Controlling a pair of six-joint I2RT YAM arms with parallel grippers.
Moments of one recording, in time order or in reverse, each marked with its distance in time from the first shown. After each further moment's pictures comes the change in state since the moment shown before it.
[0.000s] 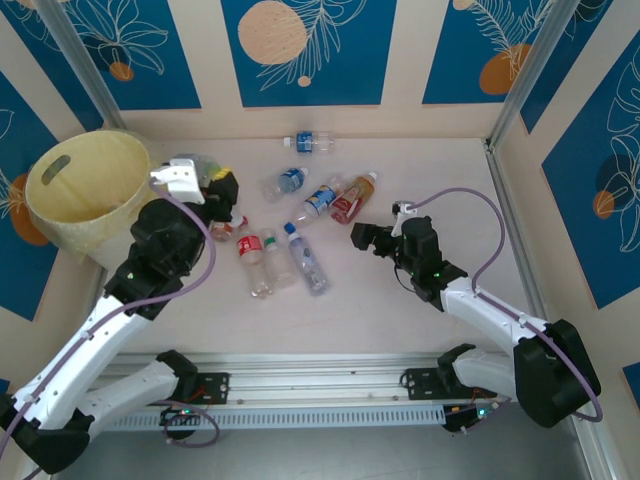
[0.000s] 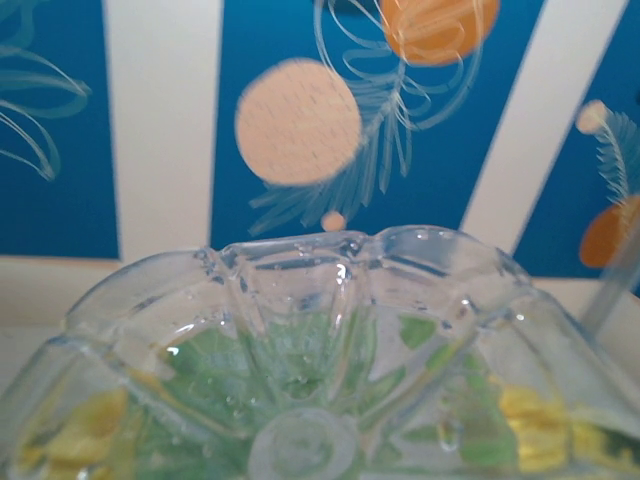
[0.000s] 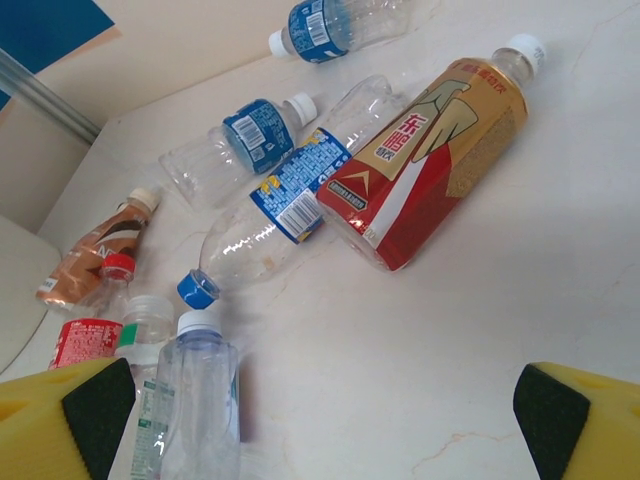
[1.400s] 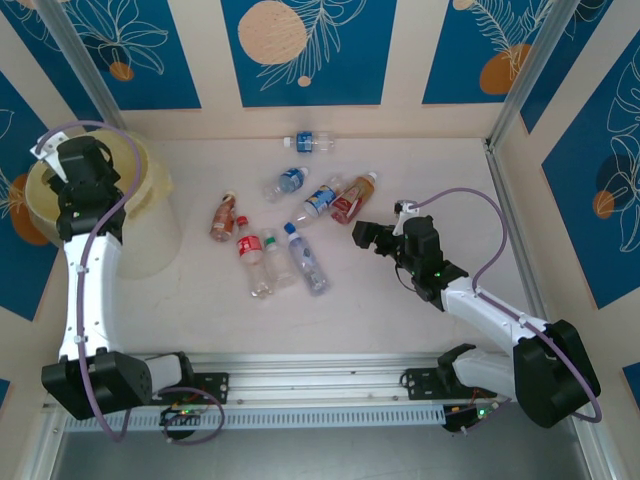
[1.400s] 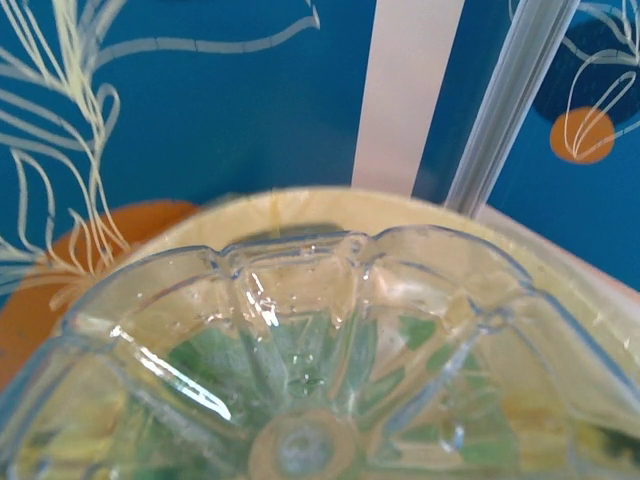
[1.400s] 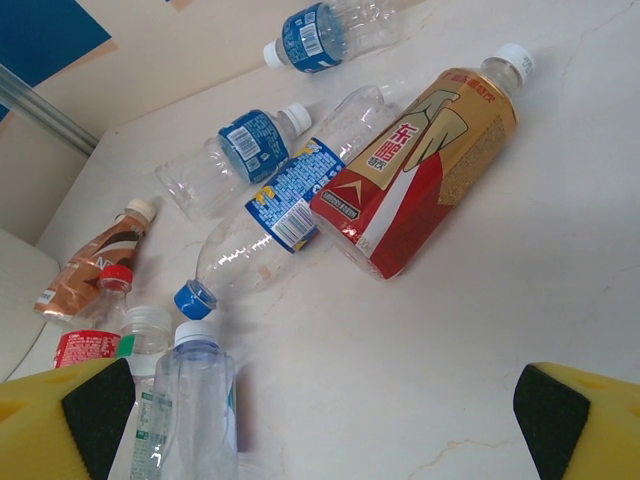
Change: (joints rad) left arm 0.832 0.335 0.292 -0.341 -0.106 -0.142; right arm -0.012 0.000 -0.002 0.008 0.002 0.006
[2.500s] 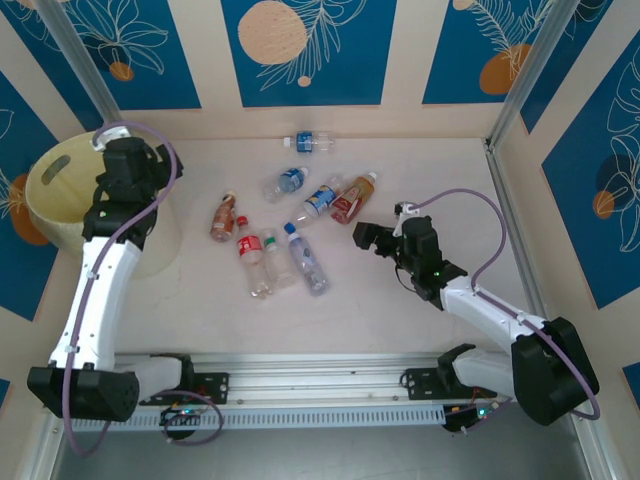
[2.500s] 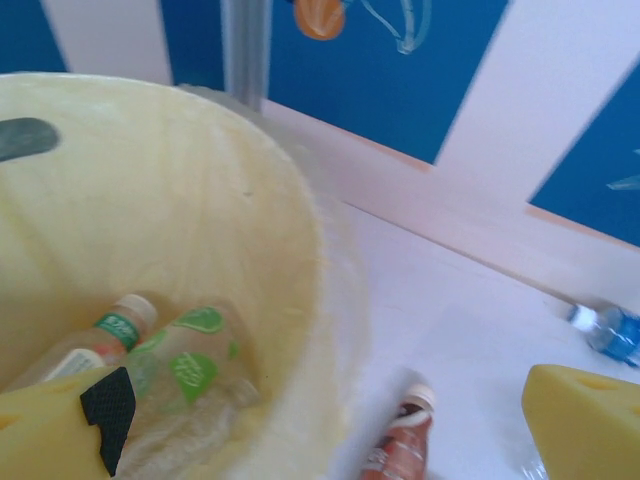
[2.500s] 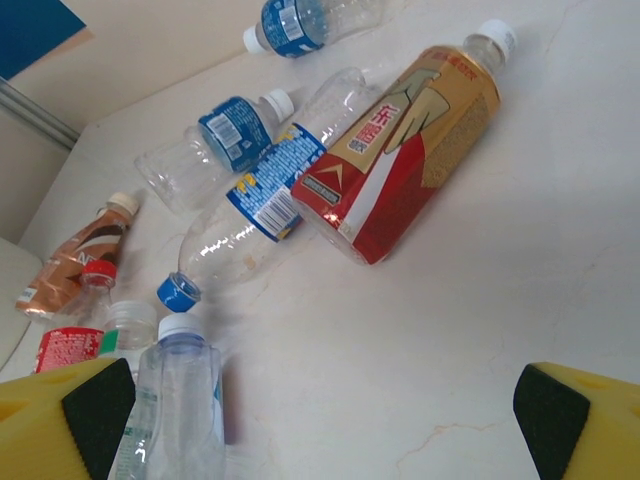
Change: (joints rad) left arm -0.322 -0.027 0.021 -0.117 0.138 -0.048; right arm -0.003 0.022 0.001 -0.027 0.007 0.016
